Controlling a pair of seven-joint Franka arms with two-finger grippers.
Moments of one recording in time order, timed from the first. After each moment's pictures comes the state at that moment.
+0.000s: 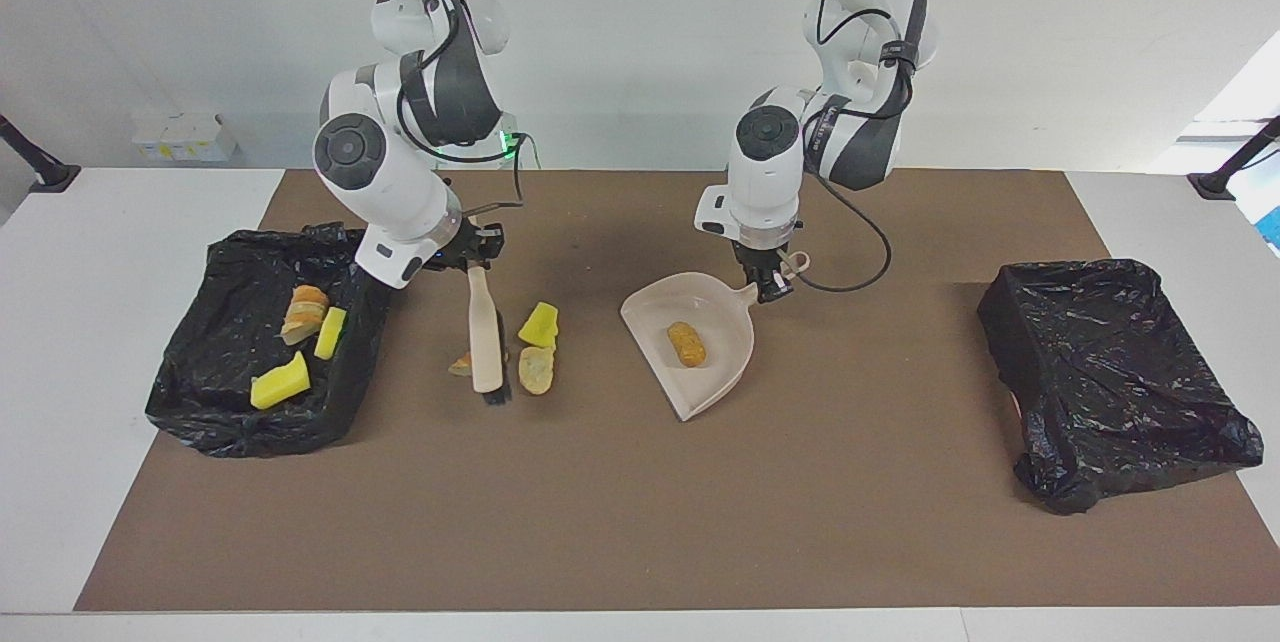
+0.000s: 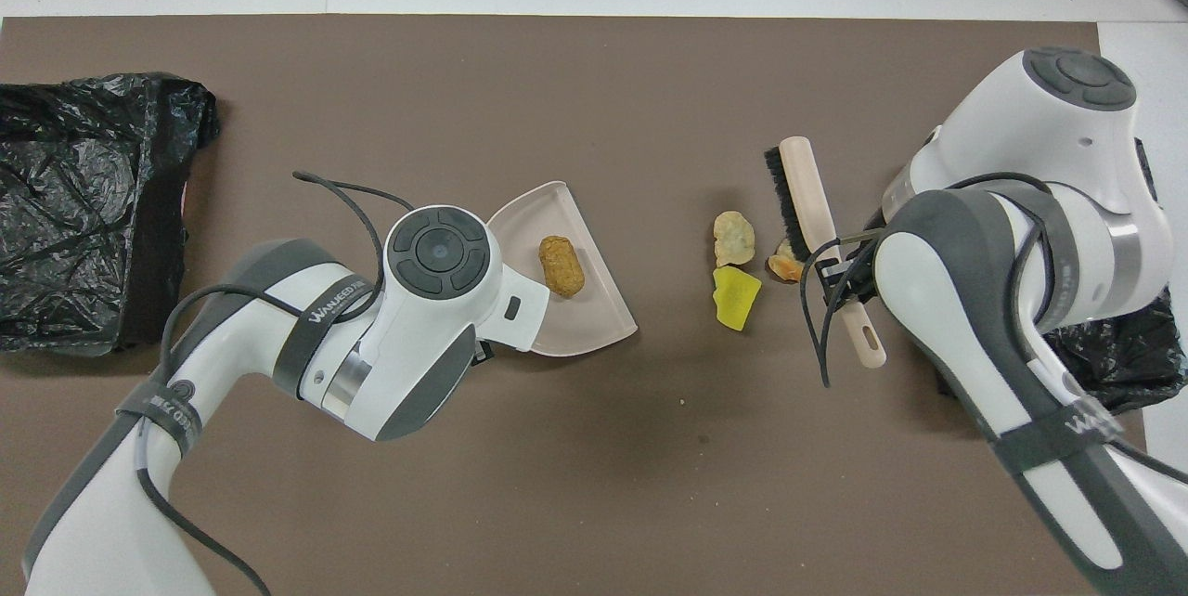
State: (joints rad) left arm -0.53 0.19 -0.04 -1.96 0.12 2.05 0.56; right arm -0.06 0.20 0.22 -1.75 0.06 1.63 0.01
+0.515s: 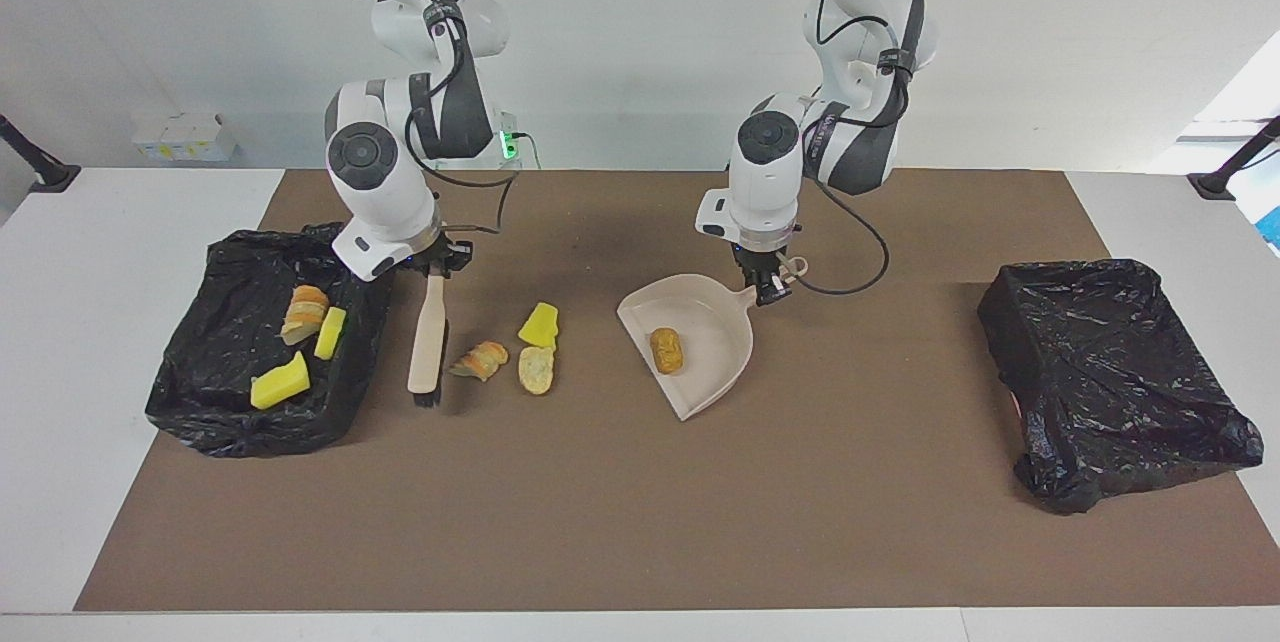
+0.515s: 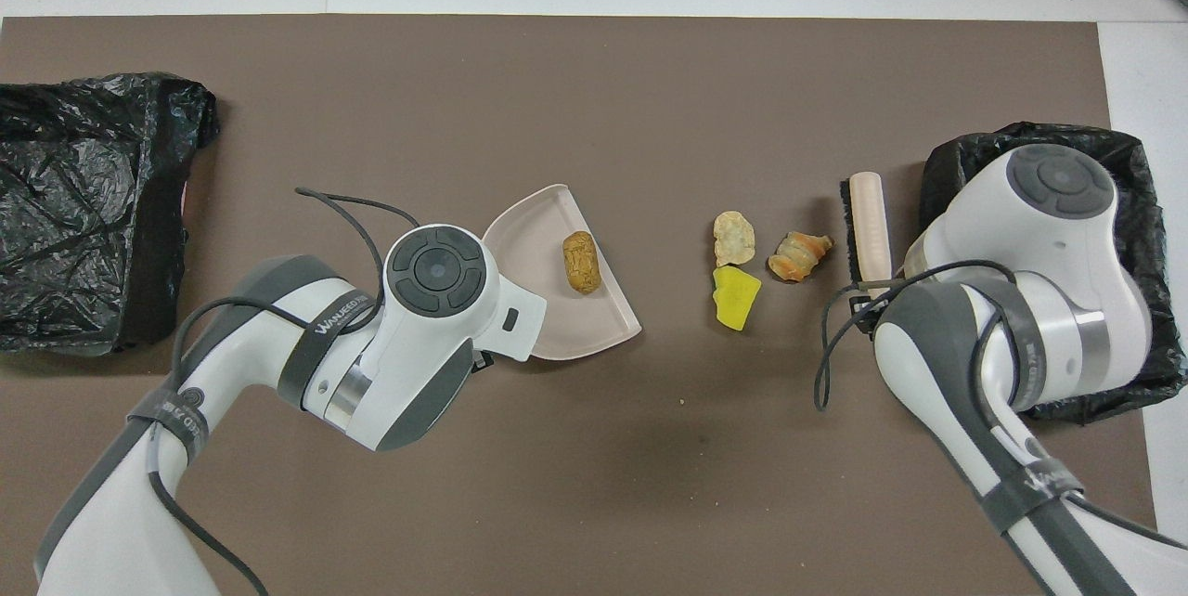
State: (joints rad) left arm -0.53 0.18 -0.05 -2.02 0.12 2.11 0.56; right arm -0.12 0.06 0.22 -2.11 -0.07 1.91 0.14
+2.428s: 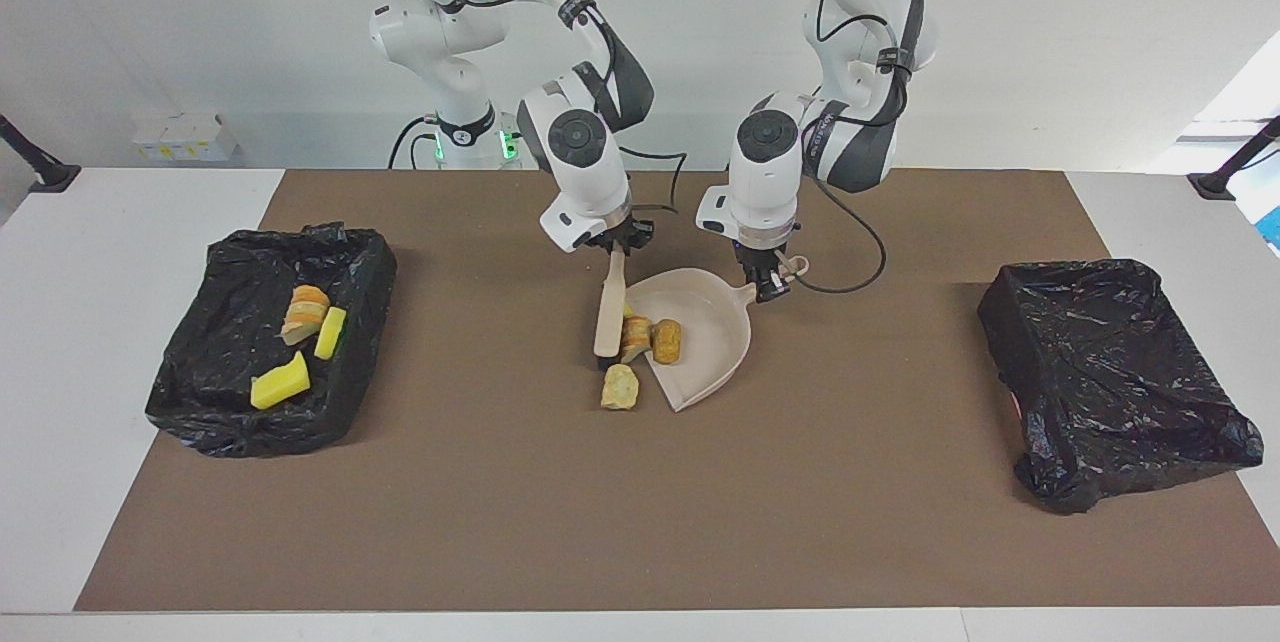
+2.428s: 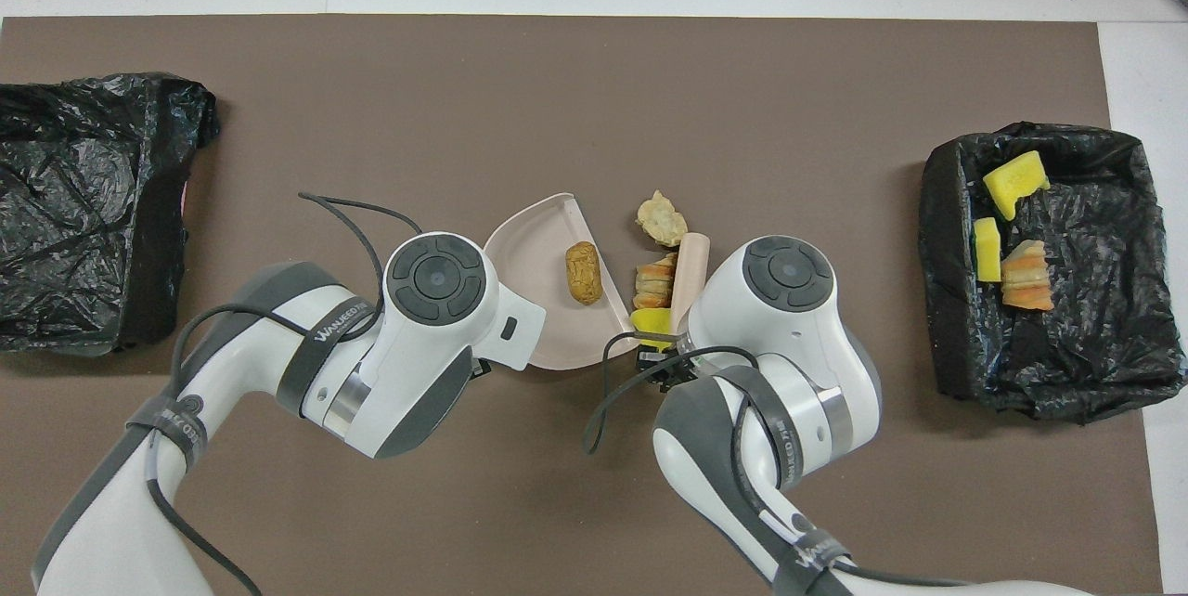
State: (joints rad) left arm -0.53 0.17 -0.05 -2.04 0.12 2.11 0.59; right arm 0.35 0.17 0.25 -2.05 0.26 2.05 0.50
